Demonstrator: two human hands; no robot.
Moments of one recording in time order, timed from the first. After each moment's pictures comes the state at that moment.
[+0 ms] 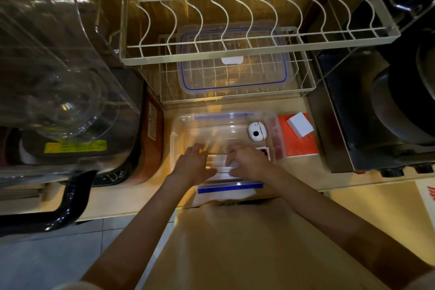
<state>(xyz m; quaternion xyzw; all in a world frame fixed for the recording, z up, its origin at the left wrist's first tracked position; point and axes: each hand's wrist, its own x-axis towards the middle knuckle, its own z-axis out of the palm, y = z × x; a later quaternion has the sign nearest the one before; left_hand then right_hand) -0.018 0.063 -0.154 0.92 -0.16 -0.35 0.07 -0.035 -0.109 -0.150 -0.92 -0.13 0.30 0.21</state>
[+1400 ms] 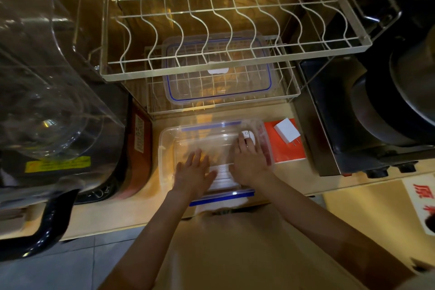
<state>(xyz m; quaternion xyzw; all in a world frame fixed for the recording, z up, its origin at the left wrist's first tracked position) -0.030 0.045 -0.169 0.92 -0.16 -0.35 0.08 -0.034 -0.117 -0.150 -0.95 -0.01 0.32 0.02</state>
